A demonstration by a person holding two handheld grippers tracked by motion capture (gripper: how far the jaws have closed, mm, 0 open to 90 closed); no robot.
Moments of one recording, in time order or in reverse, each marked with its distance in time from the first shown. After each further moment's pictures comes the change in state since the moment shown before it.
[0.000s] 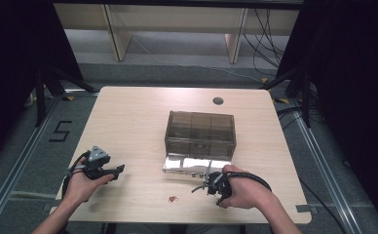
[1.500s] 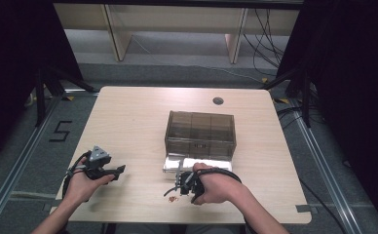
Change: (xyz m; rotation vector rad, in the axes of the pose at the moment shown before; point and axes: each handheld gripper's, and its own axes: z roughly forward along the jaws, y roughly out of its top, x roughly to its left) left arm 0.002 0.000 0.000 0.034 -0.024 0.040; right arm 0.008 0.074 0.006 -0.042 0.012 -0.174
